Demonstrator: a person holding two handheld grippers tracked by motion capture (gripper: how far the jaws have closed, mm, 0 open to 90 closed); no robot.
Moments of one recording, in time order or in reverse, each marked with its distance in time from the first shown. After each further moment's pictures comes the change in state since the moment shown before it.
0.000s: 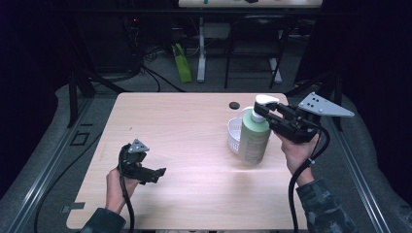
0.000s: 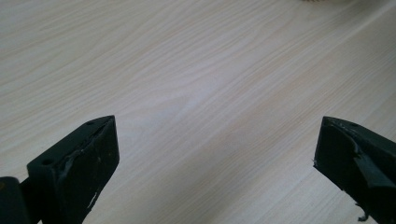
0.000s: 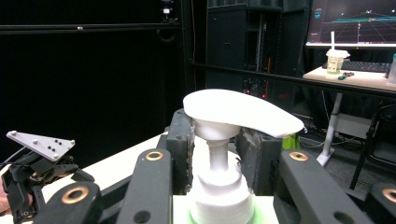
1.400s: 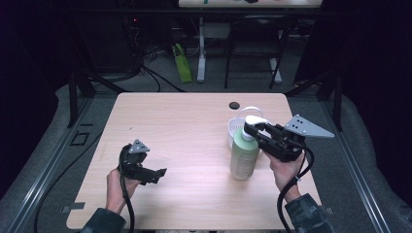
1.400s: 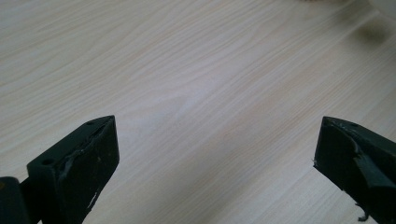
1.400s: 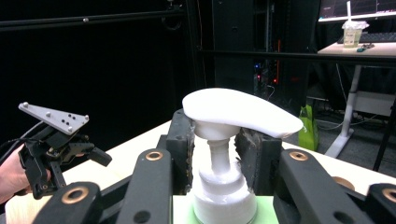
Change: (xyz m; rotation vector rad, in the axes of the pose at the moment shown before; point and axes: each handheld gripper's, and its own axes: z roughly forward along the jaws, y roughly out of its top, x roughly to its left) left arm -0.003 0.000 0.000 0.003 -0.002 0.004; right arm 0.019 -0.051 0.004 0.025 0.023 0.072
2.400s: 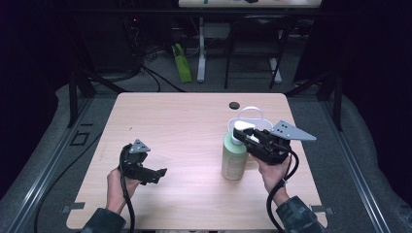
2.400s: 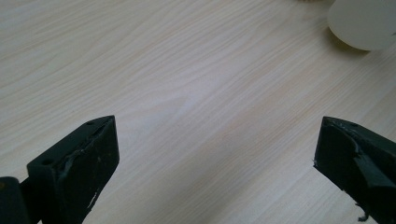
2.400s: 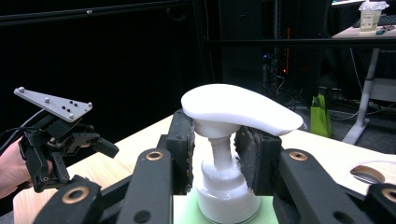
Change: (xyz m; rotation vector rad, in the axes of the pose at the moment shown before) left arm -0.001 0.001 0.001 -0.004 -0.001 0.009; right arm 0.007 -0.025 0.022 0.032 0.024 0.029
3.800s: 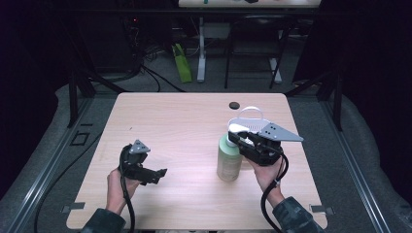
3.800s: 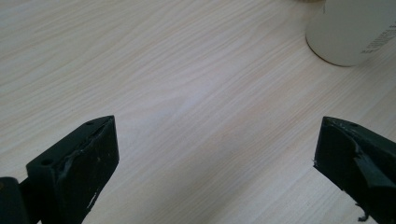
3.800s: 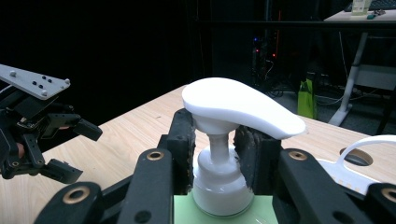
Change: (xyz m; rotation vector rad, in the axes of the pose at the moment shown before) left arm 0.000 -0.002 0.000 -0.004 0.001 -0.007; right arm 0.006 -0.012 0.016 0.074 -0.055 -0.027
